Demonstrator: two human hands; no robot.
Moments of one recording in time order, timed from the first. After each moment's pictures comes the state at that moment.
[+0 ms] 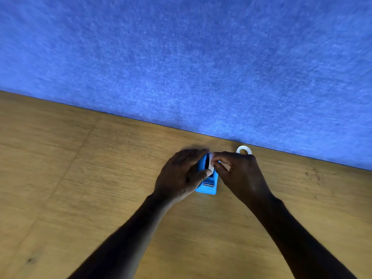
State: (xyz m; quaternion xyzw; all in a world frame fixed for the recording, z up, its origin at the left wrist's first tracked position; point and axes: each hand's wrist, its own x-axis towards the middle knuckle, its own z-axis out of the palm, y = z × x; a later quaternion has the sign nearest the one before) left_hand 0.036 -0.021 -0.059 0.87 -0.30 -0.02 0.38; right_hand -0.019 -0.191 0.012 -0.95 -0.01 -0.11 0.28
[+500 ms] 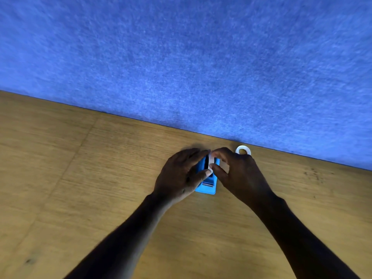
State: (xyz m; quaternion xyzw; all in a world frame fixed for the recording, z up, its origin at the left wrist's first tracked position) left_hand 0.039 -0.023 -0.066 0.87 -0.33 -0.02 0.37; right_hand -0.020 -0.193 0.015 -0.96 0.00 -0.06 0.27
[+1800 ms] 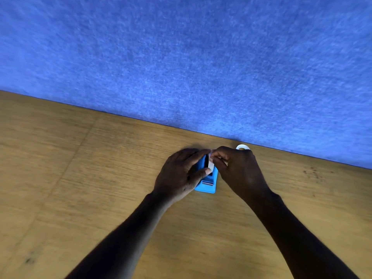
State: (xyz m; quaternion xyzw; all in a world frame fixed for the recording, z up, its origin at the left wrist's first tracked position) left_hand 0.040 -0.024 -0.066 0.87 -0.33 -0.03 0.36; right_hand -0.011 -0.193 0.011 -0.96 0.00 -0.10 0.27
